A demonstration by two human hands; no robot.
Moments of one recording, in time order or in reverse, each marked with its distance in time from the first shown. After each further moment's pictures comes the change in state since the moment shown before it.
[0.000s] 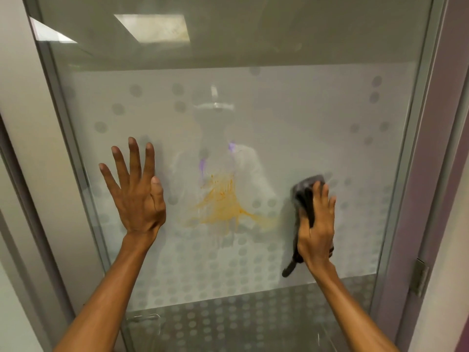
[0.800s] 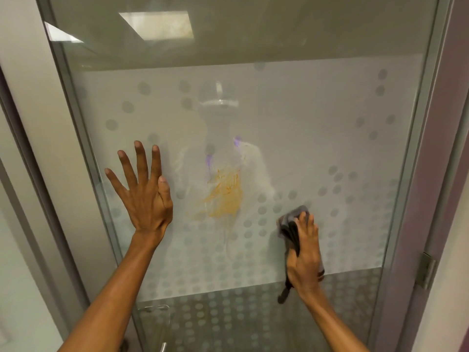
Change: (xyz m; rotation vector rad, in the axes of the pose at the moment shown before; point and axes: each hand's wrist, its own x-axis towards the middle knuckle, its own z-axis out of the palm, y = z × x) left_hand -0.011 -0.008 0.002 0.065 -0.038 -0.052; right_hand -0.089 0.004 0.012 -0.060 -0.101 0.001
